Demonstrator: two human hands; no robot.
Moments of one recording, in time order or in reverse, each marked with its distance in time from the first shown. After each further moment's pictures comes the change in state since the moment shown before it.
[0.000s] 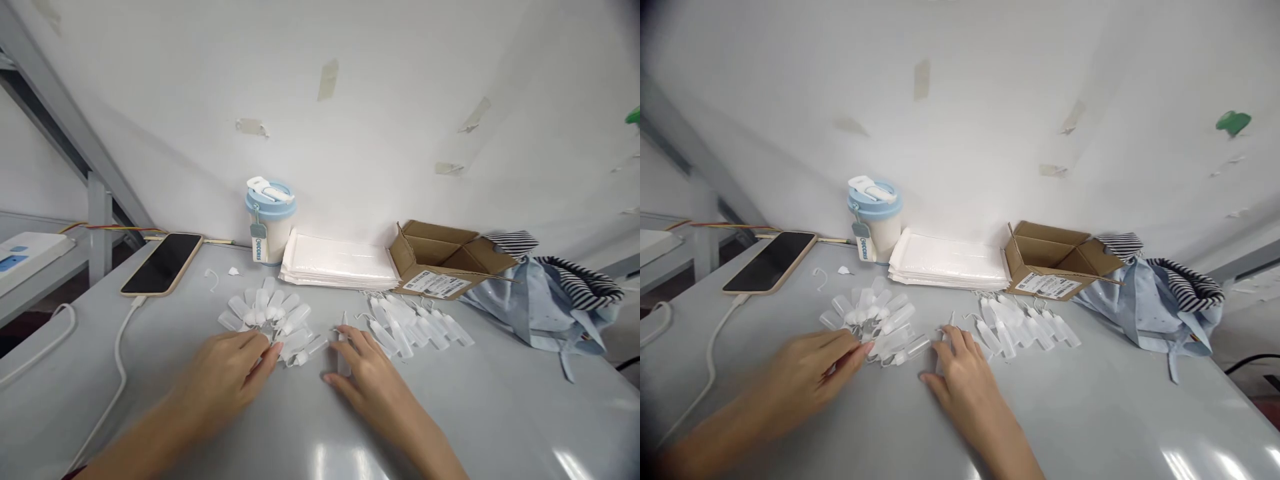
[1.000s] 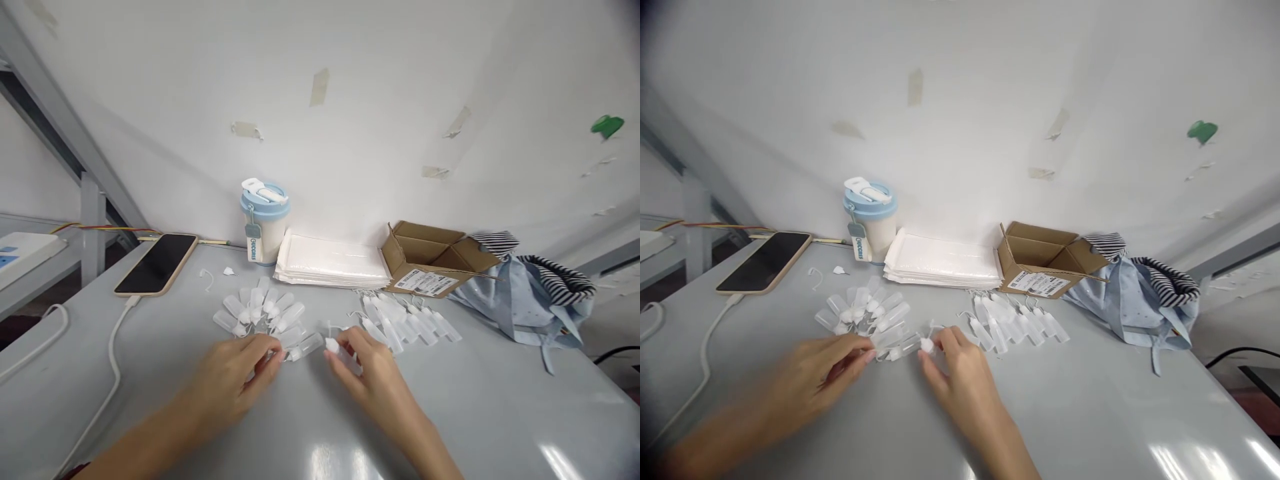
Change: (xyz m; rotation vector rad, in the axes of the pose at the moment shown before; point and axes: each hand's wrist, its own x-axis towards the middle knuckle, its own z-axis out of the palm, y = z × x) left_hand -0.004 0.008 0.004 -0.273 -0.152 -0.104; right_hand -0.003 -0.006 -0.010 0.182 0.157 0.085
